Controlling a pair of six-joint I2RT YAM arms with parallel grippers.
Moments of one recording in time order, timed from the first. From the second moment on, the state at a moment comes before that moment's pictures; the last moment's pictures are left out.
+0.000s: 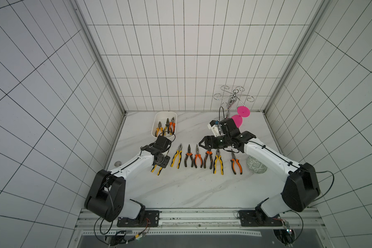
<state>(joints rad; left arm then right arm) -0.39 1.46 0.88 -0.66 -0.13 0.02 0.63 1.53 1.23 -0.54 -0.42 0.39</state>
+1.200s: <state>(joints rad) -0.32 1.54 1.11 -0.76 -0.07 -0.20 0.63 1.61 1.32 -0.54 -0.43 0.37</state>
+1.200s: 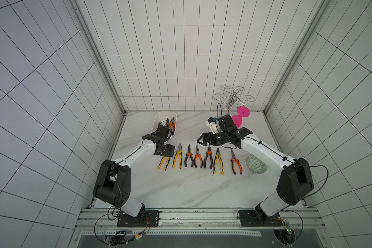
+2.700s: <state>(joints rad) -0.24 2.40 2.11 -0.93 -0.11 -0.27 0.57 1.66 1.39 -0.43 -0.46 0.21</state>
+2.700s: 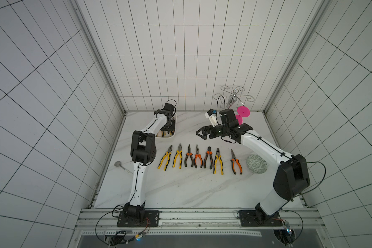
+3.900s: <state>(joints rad) -0.19 2.04 1.63 -0.55 0.13 -0.36 0.52 1.62 1.39 -0.45 -0.50 0.25</state>
